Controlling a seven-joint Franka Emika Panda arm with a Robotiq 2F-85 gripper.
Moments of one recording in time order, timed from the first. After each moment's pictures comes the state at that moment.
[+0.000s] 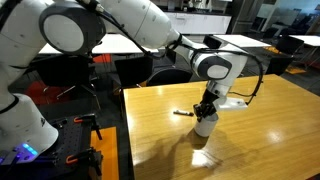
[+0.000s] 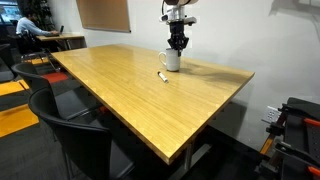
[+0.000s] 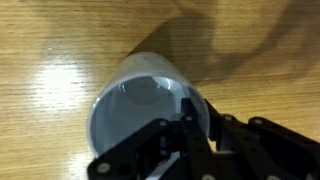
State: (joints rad) arm -0.20 0.85 -0.04 -1.20 -0.02 1.93 -1.72
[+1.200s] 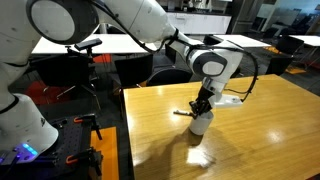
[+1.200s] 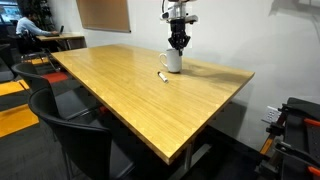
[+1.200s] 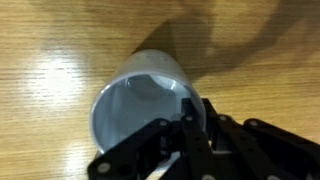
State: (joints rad) arm -0.20 0.77 -0.02 -1.32 -0.02 1.95 -1.72
